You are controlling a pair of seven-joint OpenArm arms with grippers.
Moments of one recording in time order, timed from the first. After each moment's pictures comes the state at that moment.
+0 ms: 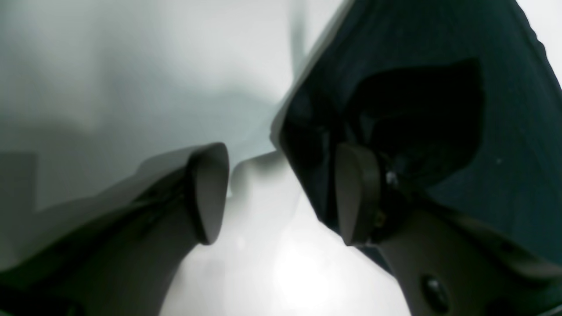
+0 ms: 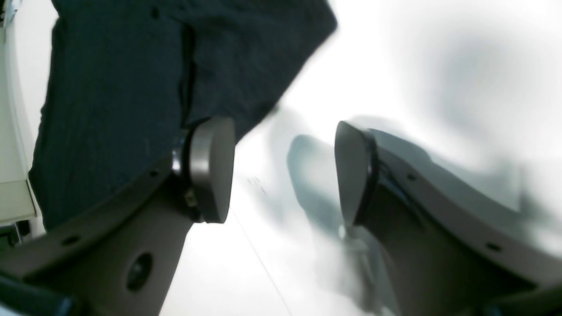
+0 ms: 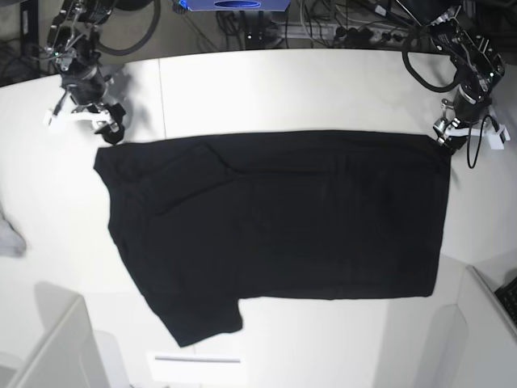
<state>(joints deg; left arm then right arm) 9.7 -7.4 -48.9 84.7 -35.7 -14.6 48.3 -23.2 0.5 28.8 98.1 47.6 -0.1 -41.2</state>
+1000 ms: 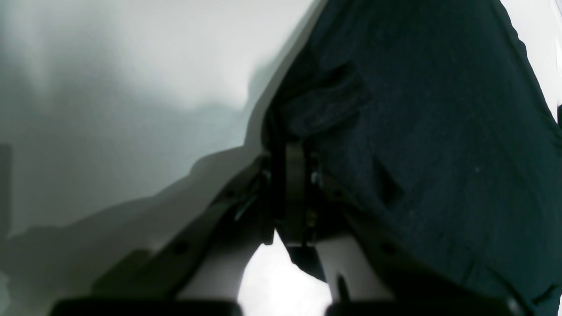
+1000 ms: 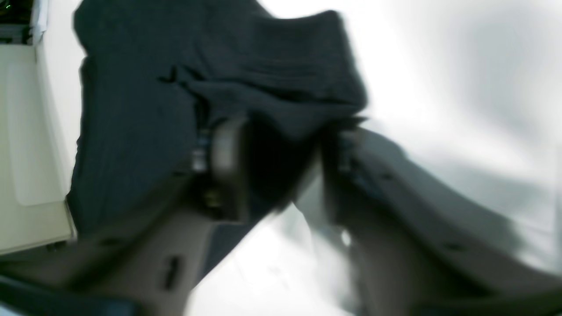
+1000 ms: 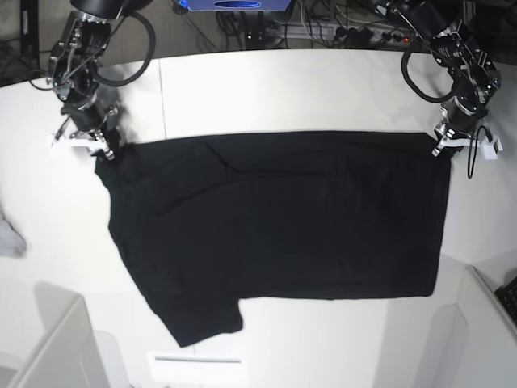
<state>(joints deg) 6.8 -8.9 -46.9 78.1 -37.0 -14.8 46.9 -12.5 3.3 28.8 83.0 49.5 1.9 -38.8</state>
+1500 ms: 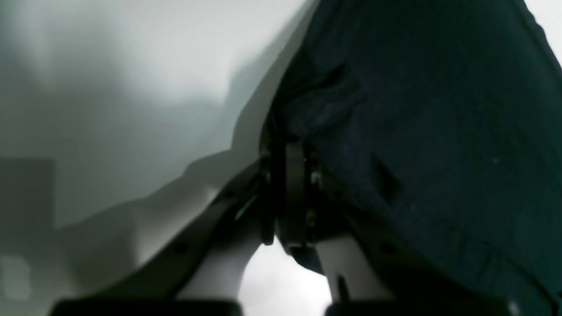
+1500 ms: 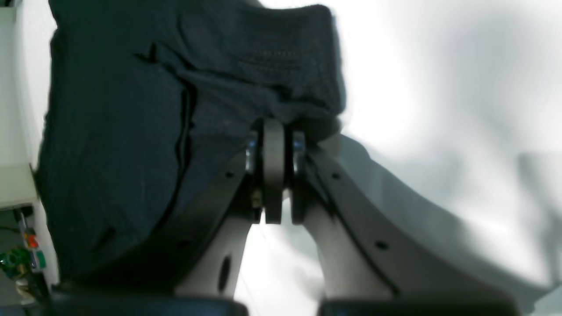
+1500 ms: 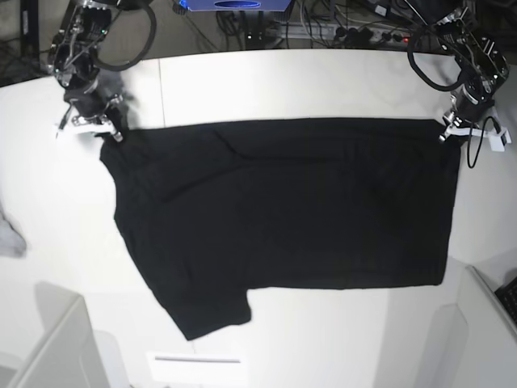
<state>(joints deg) 12.9 -10.1 -46.8 85.4 -36.1 -14.6 48.4 -18.2 3.0 28.7 89.6 47.8 6.5 -41.6</state>
